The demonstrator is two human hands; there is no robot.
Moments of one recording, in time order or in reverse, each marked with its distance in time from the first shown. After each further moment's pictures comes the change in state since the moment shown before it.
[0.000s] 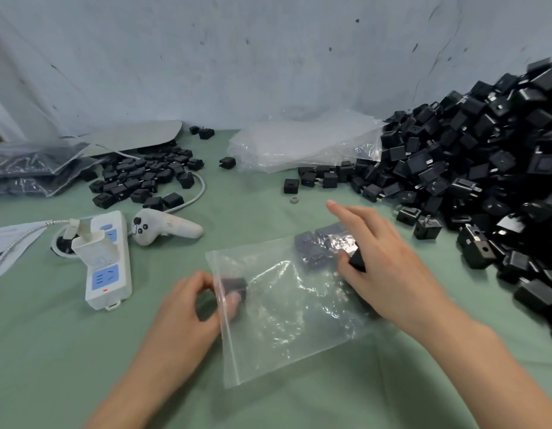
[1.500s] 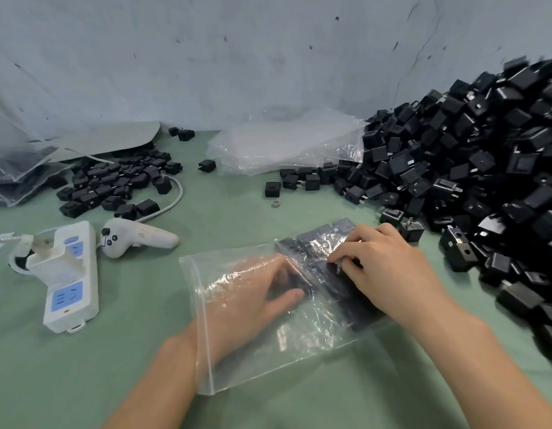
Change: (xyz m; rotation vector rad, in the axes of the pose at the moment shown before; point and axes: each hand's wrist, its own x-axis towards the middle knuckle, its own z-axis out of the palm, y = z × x) left_hand 0.058 0.049 0.070 0.108 -0.405 0.327; right_hand 0.009 0.025 -0.012 -0.329 -0.254 0.240
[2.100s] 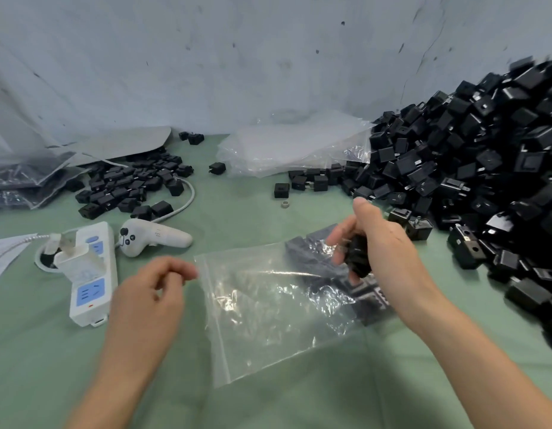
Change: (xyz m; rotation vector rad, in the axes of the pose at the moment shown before) left_hand -0.074 -0.018 -0.060 -0.140 0.727 -0.318; right_hand -0.006 -0.044 -0.028 1.353 0.062 0.274
